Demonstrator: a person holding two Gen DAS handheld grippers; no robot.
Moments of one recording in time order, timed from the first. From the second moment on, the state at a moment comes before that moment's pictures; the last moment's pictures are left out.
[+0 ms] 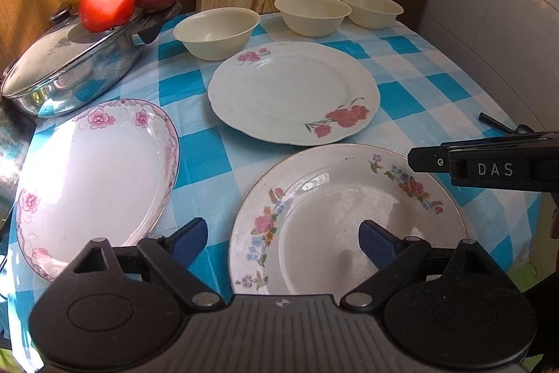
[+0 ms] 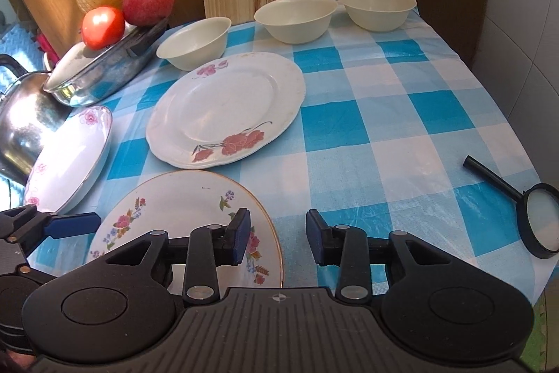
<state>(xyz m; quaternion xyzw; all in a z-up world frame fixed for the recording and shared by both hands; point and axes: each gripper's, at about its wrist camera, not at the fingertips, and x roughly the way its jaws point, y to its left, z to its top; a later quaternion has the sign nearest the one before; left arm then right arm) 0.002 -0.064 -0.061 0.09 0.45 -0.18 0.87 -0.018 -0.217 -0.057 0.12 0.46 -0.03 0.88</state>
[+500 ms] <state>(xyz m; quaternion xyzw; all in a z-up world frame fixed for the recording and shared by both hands) 0.124 -0.070 -0.064 0.05 0.46 -0.14 0.87 0.068 -0.252 -0.054 0.13 0.44 -0.07 0.89</state>
